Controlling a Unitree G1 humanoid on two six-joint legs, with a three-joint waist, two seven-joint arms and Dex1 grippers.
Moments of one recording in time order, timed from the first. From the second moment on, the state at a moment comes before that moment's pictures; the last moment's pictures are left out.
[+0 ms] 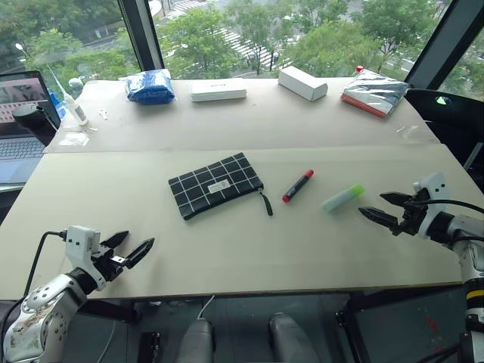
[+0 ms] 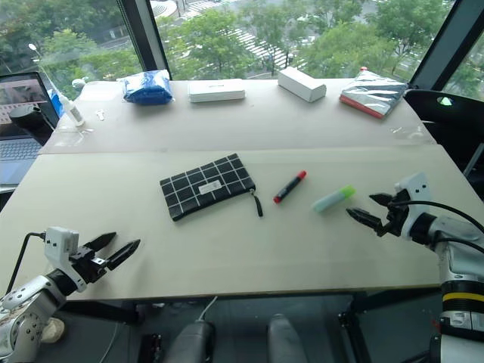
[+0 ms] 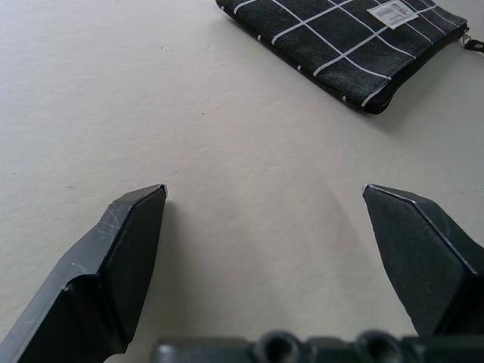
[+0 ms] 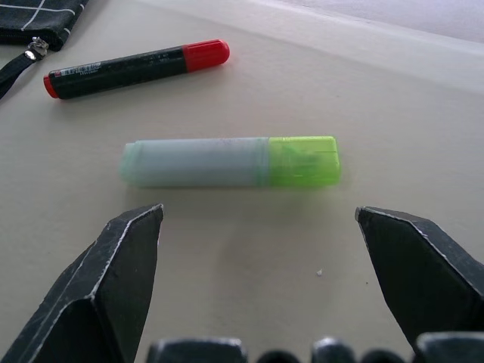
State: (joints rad) left arm 0.18 0.57 0.41 -0.14 -0.57 0.43 -0.71; right arm -0.36 -0.81 -0.25 0.44 0.33 0.26 1.02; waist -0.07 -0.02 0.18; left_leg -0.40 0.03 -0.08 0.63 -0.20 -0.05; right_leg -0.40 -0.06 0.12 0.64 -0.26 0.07
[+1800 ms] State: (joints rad) left arm -0.28 0.73 0.04 0.43 0.06 -0.53 -0.75; right arm -0.90 -0.29 0.29 0.62 -0.03 0.30 0.72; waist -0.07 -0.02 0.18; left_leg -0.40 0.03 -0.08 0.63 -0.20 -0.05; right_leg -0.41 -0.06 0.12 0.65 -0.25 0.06
